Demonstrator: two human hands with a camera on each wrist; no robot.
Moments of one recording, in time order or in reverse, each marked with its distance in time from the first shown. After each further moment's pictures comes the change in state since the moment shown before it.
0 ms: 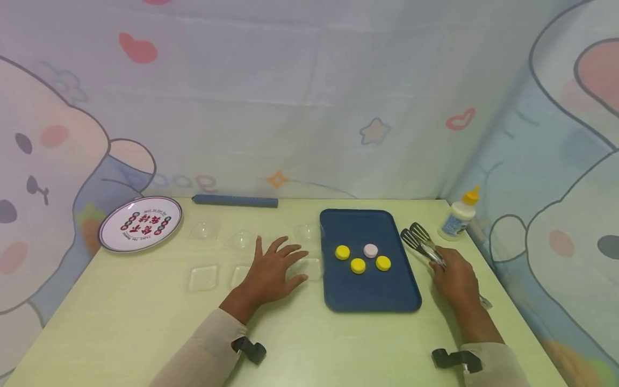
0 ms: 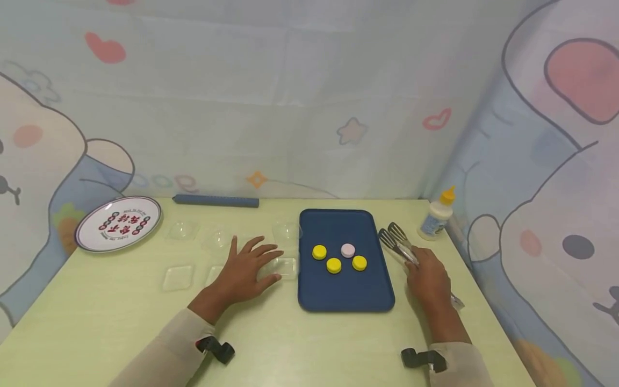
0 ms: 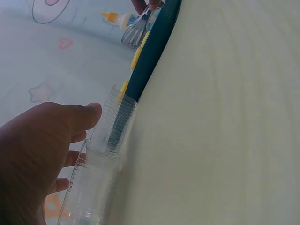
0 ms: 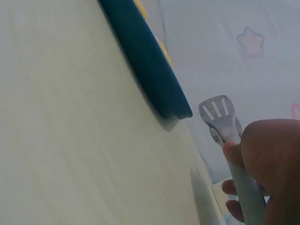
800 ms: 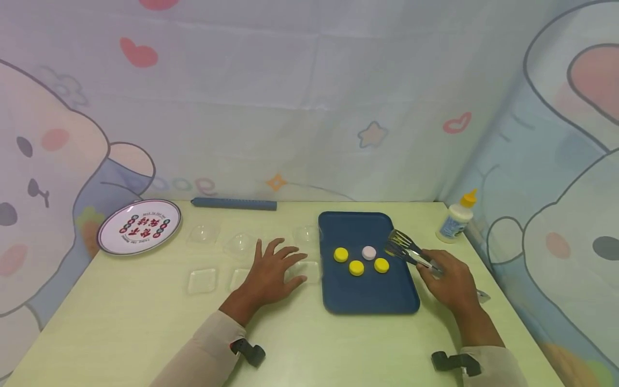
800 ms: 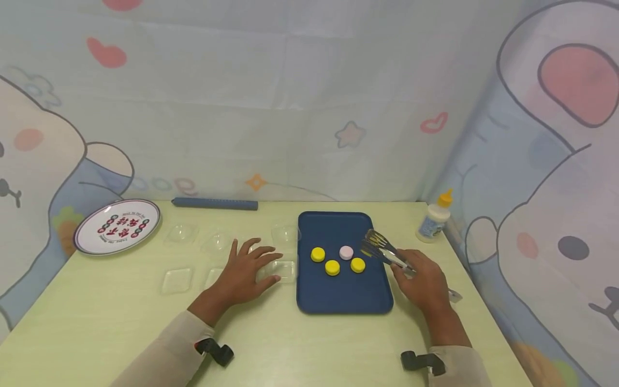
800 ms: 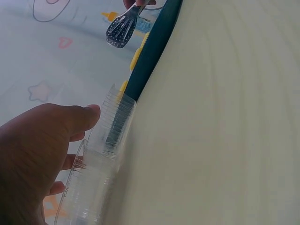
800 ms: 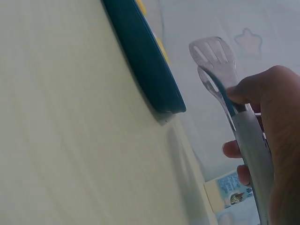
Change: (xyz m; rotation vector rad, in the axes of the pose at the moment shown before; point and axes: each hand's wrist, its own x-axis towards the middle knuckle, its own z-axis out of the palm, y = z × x) left_hand 0.002 0.004 0.001 -0.037 0.024 -0.018; right_hand 0.000 0.004 0.009 0.098 0.234 -0.381
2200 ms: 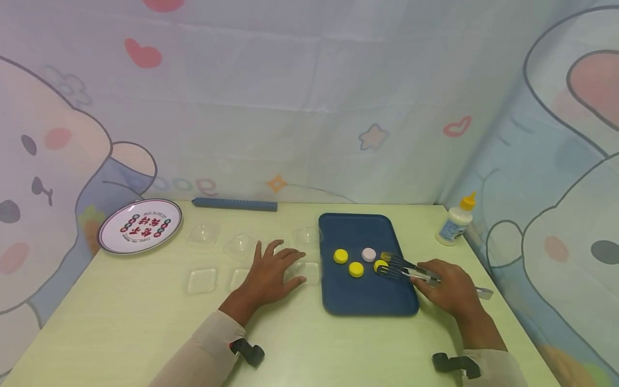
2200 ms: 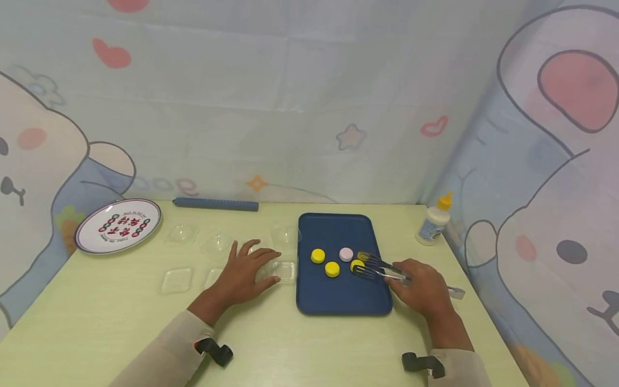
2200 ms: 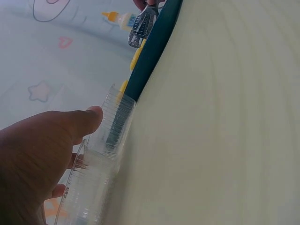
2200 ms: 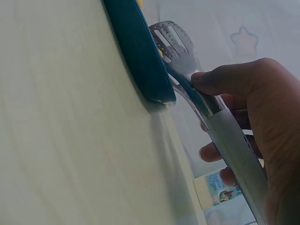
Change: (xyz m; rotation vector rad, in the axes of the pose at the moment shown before) left_hand 0.000 -0.002 0.001 0.009 -0.003 -0.018; right_hand 0.000 -0.005 -0.013 -0.077 -0.237 0.003
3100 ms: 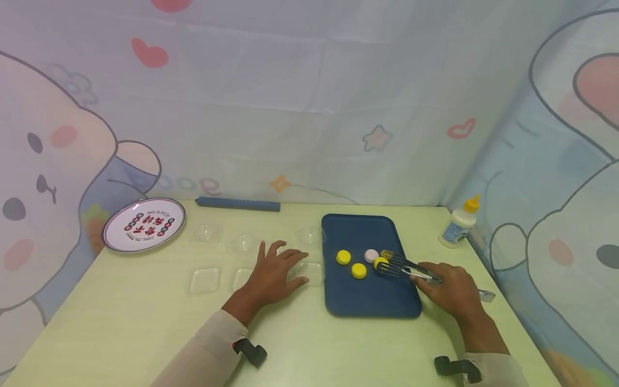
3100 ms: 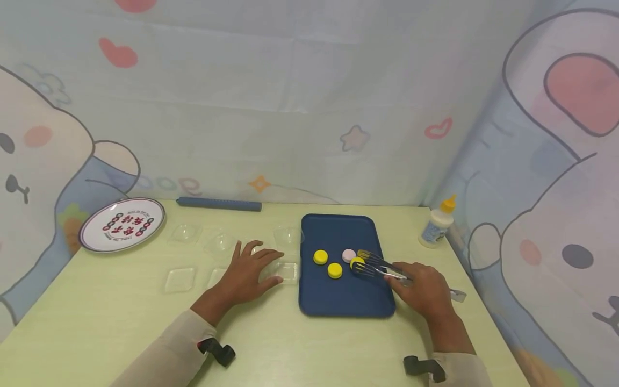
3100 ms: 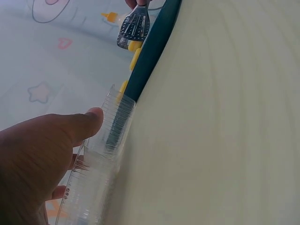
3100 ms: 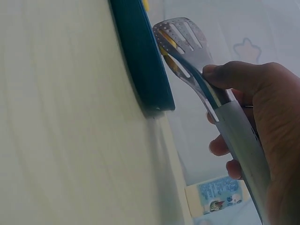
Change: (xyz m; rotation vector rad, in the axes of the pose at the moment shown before) left_hand 0.000 -0.003 0.003 -0.012 -0.007 -0.002; right_hand 0.004 -0.011 -0.001 -0.010 0.070 -0.025
